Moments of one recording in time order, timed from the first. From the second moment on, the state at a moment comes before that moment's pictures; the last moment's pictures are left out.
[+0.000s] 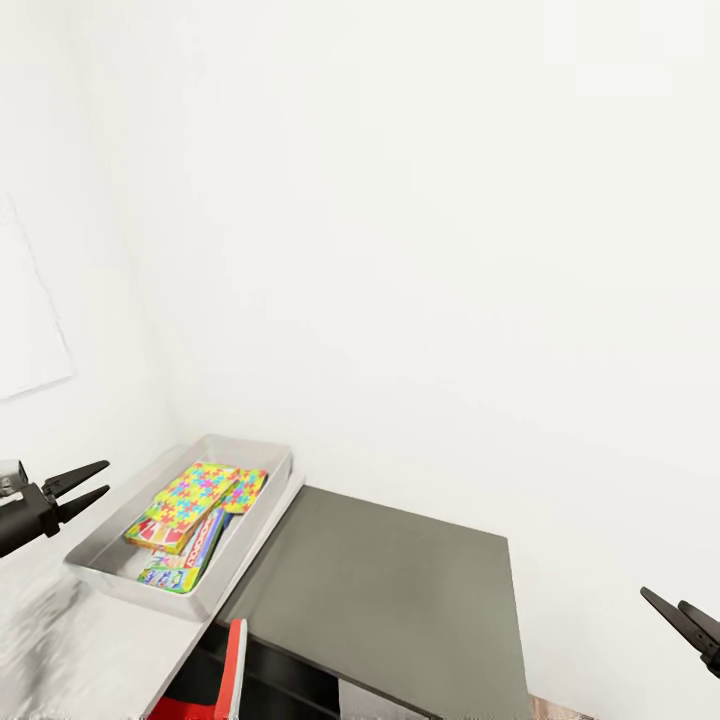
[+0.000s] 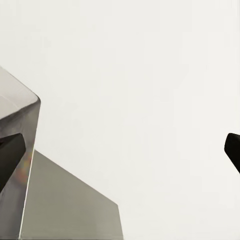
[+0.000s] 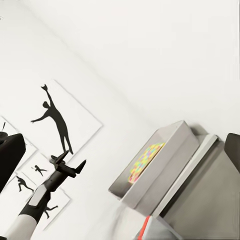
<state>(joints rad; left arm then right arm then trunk) -0.39 0.45 0.62 -1.20 0.66 1.04 -0.94 0.19 -0.35 -0.65 -1.50 -0.88 0.75 1.30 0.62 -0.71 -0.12</state>
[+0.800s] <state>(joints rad) -0.39 0.45 0.62 -1.20 0.66 1.04 -0.94 0.19 -0.35 -0.64 -1.51 -0.88 0.75 1.30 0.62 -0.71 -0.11</state>
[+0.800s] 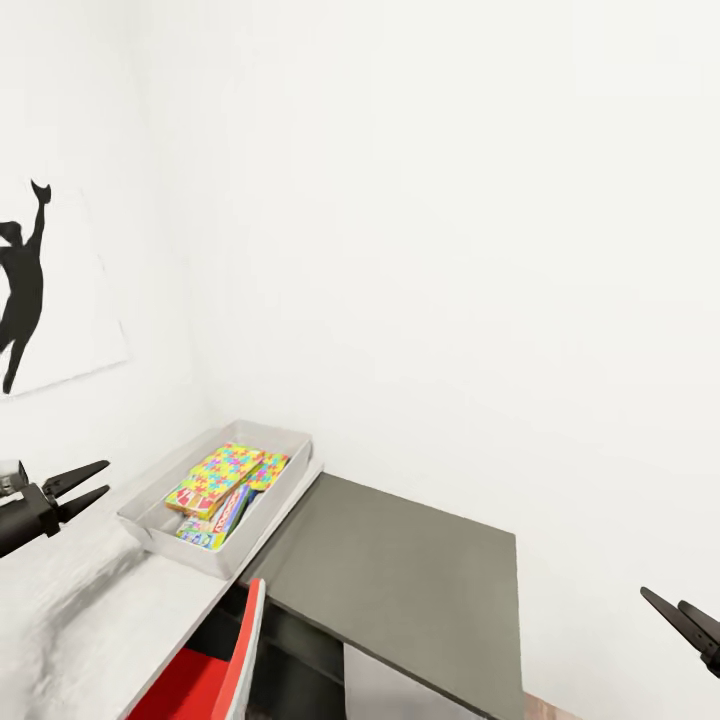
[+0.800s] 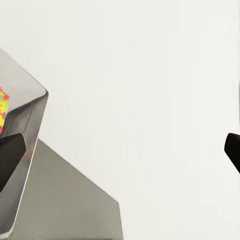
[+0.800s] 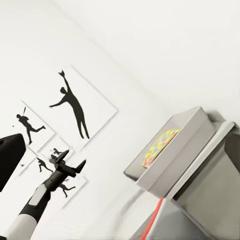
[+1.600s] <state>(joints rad) -0.39 0.45 0.62 -1.20 0.66 1.04 -0.94 0.19 -0.35 -0.64 -1.51 -0.88 0.75 1.30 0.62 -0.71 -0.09</state>
